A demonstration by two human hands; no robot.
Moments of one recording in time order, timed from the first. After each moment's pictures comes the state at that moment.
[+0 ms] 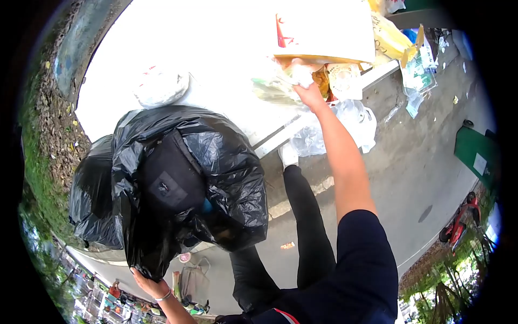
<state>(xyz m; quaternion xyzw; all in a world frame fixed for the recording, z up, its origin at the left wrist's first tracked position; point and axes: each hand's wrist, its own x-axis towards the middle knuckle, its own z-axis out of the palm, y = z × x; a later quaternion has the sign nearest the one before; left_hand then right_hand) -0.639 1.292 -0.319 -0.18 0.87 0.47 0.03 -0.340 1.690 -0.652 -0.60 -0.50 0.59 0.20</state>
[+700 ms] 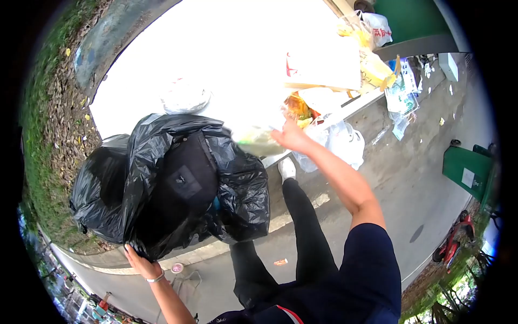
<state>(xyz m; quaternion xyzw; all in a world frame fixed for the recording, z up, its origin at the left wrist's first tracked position) -0.684 1.262 -0.260 -0.13 0.80 0.58 0.10 -0.422 1.604 -0.442 -0.40 -0.72 0.56 0.11</state>
